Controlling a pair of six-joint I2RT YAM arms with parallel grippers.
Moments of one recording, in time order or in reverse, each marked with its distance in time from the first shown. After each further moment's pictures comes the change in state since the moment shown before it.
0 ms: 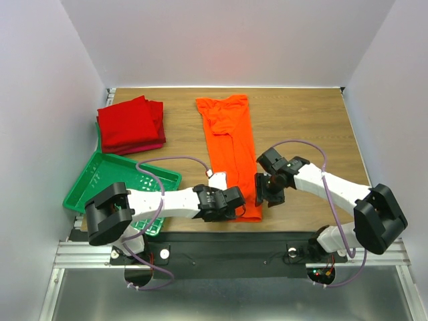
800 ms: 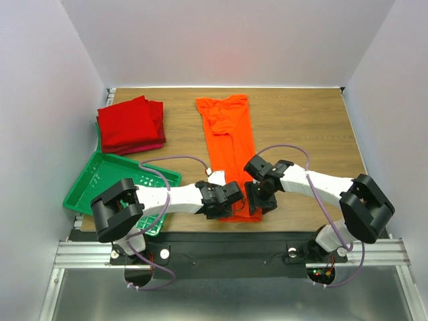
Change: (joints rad) left arm 0.069 0.053 -0.013 0.050 0.047 0.027; right arm 0.118 0.104 0.020 0.010 -0.025 -0.004
